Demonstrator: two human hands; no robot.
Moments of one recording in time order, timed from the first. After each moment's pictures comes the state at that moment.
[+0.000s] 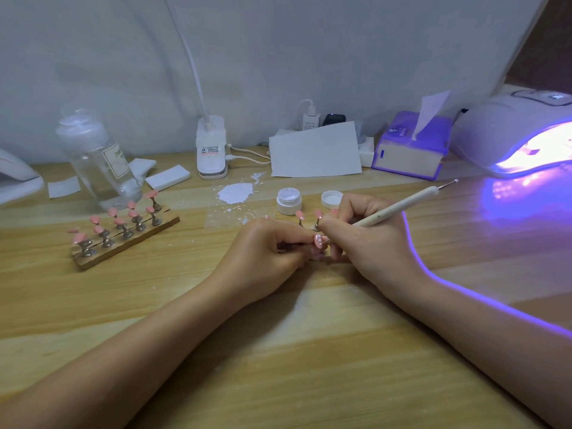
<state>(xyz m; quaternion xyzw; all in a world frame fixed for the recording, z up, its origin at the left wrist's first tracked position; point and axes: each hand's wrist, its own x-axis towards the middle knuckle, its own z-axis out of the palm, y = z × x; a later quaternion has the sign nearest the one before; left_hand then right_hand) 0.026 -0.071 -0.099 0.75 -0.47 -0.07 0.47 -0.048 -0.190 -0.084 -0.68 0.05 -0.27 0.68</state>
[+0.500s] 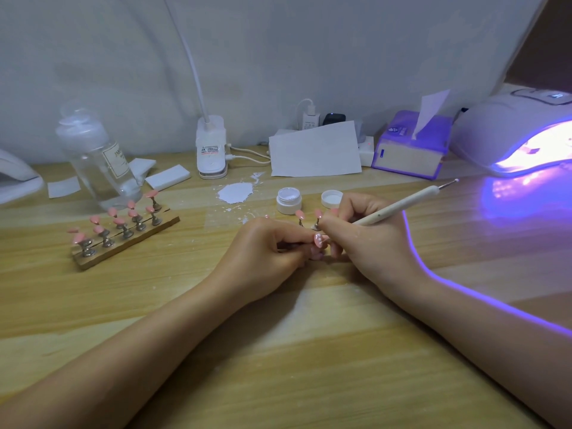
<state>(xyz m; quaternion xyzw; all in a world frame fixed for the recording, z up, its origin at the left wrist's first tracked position) 0.026 -0.071 -0.098 0.75 -0.46 -0.07 0.47 -0.047 -0.191 -0.085 -0.67 0.05 -0.27 0.69</state>
